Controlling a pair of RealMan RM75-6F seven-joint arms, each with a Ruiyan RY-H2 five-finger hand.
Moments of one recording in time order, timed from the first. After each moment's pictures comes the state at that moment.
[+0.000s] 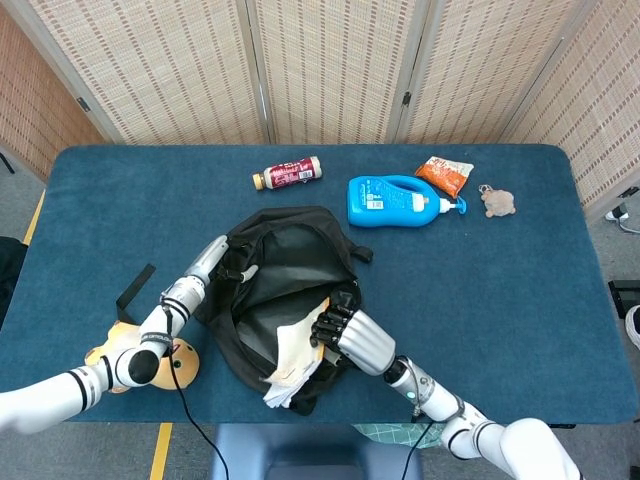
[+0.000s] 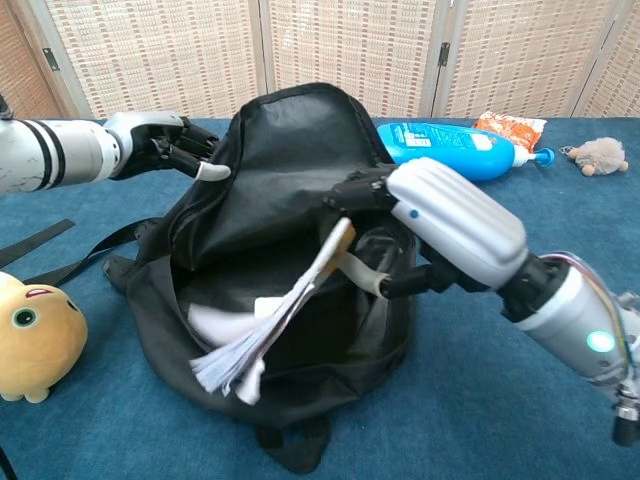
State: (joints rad) left arm -0.85 -1.52 -0.38 -1.29 0.84 0.56 -0.31; right arm 0.65 -2.05 -0.03 -0.62 -1.86 1.65 0.42
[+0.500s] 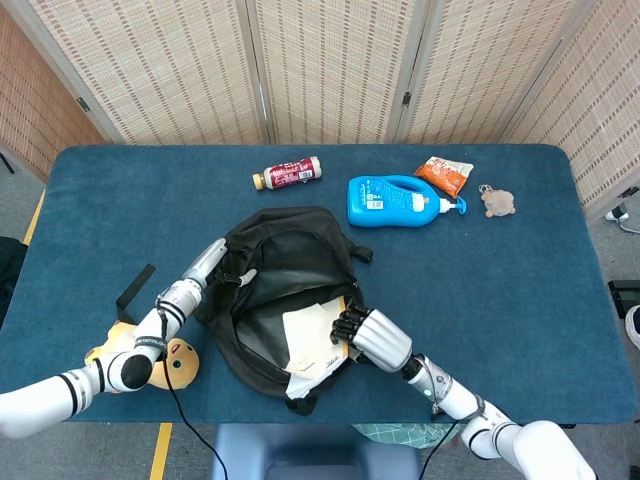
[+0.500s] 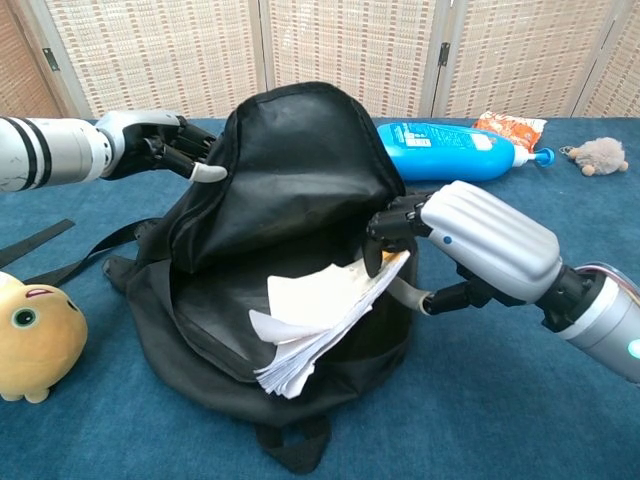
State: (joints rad) left arm -0.83 -1.48 -0.37 -1.34 0.88 0.57 -0.33; right arm 0.62 -2.00 -0.09 -0.56 -1.85 1.59 0.38
